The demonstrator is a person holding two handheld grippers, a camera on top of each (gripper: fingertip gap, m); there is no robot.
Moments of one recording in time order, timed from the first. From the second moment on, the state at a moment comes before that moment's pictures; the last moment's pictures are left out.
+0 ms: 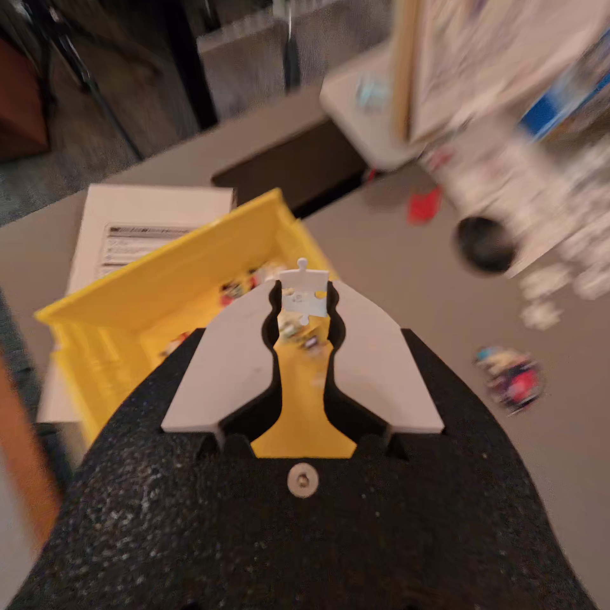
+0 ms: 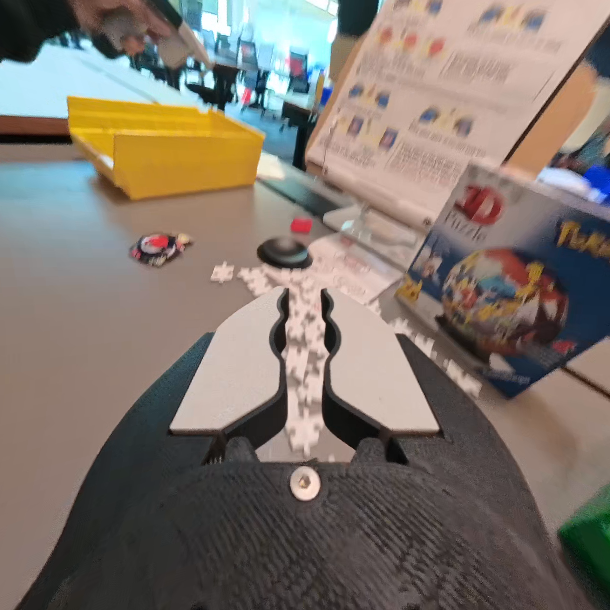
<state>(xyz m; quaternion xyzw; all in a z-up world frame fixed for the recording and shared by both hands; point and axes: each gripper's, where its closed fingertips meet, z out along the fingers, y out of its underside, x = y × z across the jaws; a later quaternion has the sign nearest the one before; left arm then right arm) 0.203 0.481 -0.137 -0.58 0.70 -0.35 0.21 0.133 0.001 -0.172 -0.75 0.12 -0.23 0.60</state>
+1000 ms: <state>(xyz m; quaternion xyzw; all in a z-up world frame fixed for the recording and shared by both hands) 0.115 0.089 -0.095 -0.51 0.43 -0.74 0.03 0.116 0.053 -0.116 -0.70 0.12 -0.22 0.67</state>
